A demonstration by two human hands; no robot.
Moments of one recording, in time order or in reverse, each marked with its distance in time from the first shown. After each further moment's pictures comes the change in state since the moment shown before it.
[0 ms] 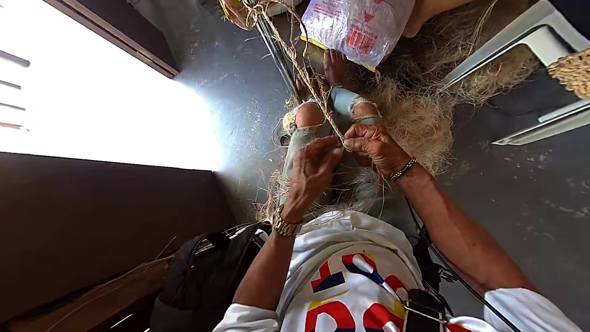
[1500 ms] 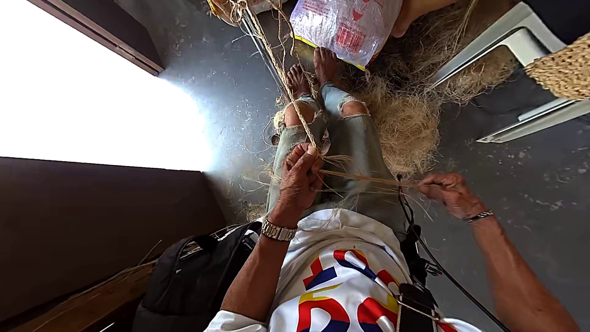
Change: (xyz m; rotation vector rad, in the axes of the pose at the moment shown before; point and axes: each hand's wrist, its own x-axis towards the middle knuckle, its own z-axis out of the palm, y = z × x) left_hand -0.014 -0.009 0.015 -0.943 0.058 -0.210; right_hand -0.178 0.049 -0.148 -0.483 0.252 0.070
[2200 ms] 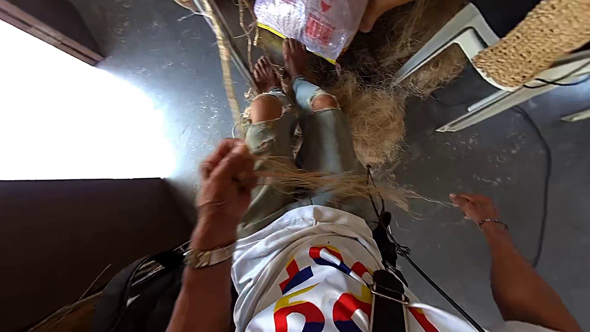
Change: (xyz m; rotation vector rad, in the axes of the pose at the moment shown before) left_hand -0.017 0.053 -0.026 0.307 -0.010 0.138; right_hand -0.125 0.080 -0.123 -0.704 0.267 0.890
